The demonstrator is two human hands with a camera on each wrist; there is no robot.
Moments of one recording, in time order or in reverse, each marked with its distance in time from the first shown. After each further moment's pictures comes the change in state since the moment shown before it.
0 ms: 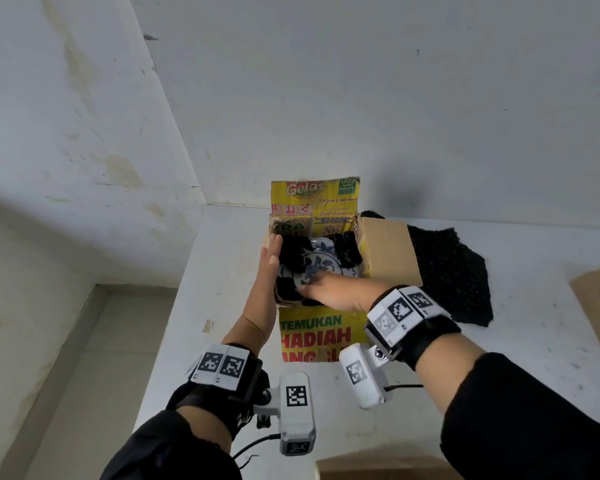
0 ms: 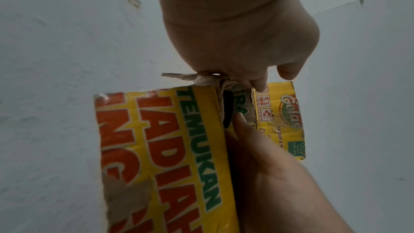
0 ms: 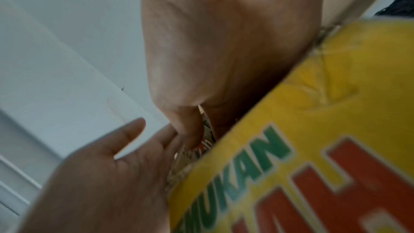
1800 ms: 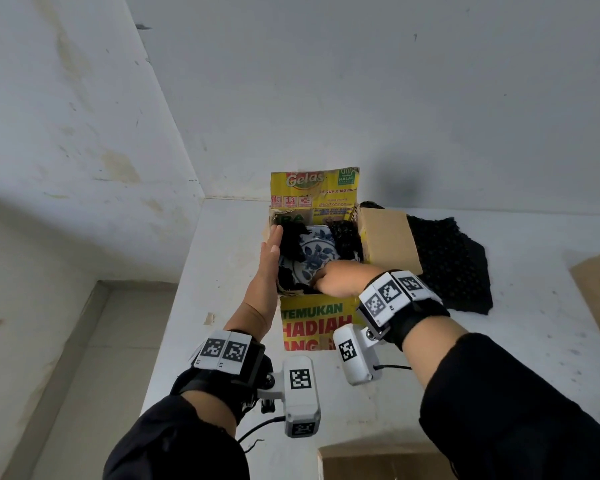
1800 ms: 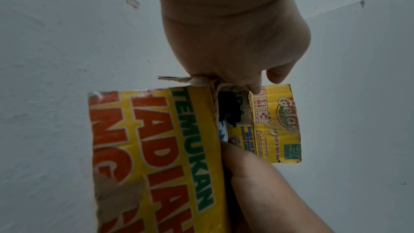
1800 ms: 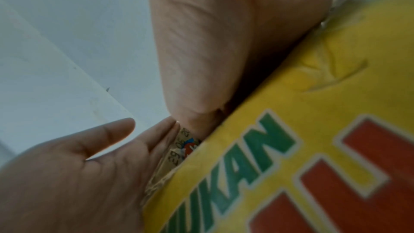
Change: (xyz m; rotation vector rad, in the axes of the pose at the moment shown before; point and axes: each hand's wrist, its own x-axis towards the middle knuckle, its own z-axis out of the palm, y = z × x) left_hand 0.011 -0.016 -0.006 -0.033 -0.075 -0.033; right_hand 0.031 0.017 0.003 -0.211 0.005 0.161
